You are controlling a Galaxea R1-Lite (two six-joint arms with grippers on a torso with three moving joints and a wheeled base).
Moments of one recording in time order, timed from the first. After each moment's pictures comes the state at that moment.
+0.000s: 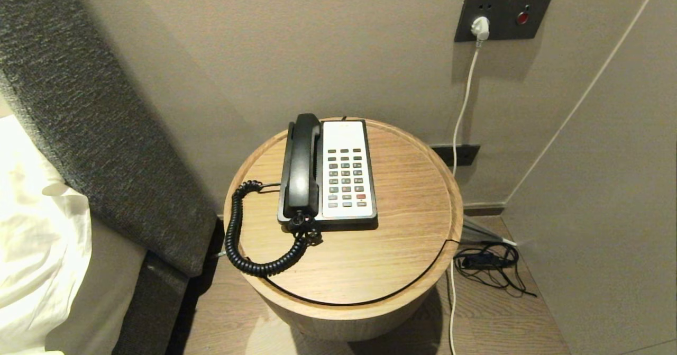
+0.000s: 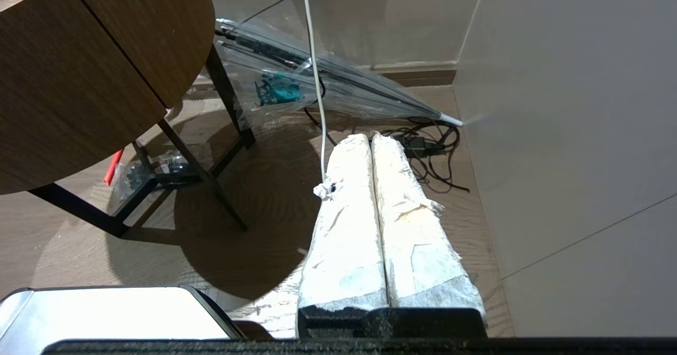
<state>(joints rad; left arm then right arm) 0.01 0.00 0.00 0.00 -0.01 0.01 -0.01 0.10 0.00 -0.01 0.00 -0.01</state>
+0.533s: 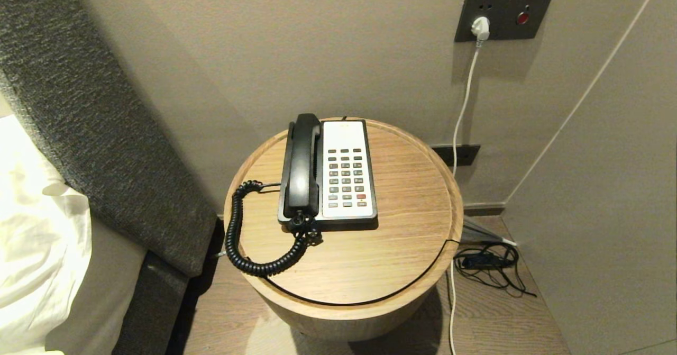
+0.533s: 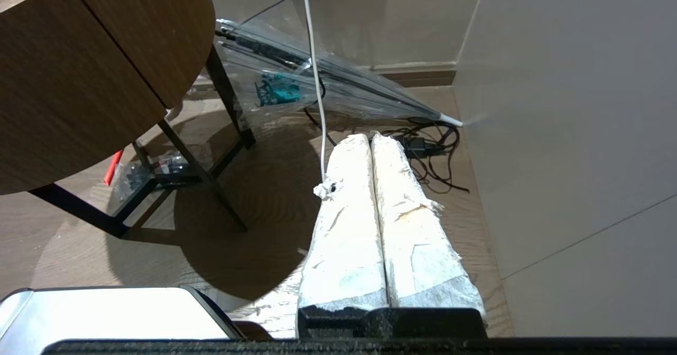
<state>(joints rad) 0.01 0.09 -0.41 0.09 -0.18 0.01 -0.01 0.10 0.00 -0.01 0.00 -0.01</state>
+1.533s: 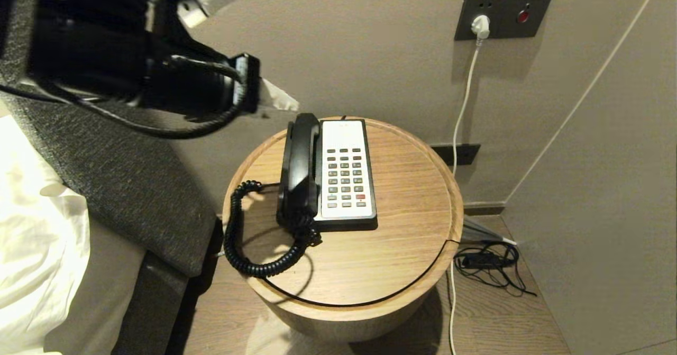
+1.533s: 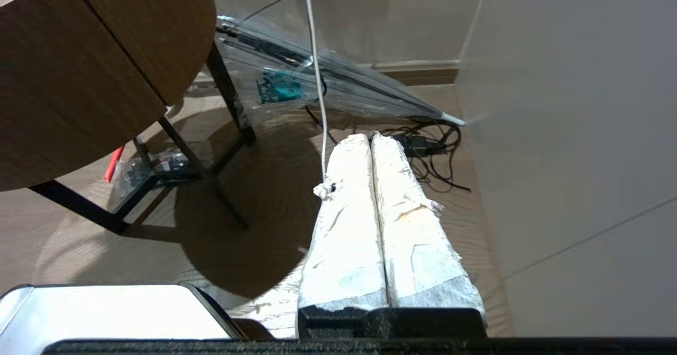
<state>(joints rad) -0.52 1.66 -1.78 0.59 -0.17 -0.21 -0.01 0.10 0.00 -0.01 0.00 -0.02</state>
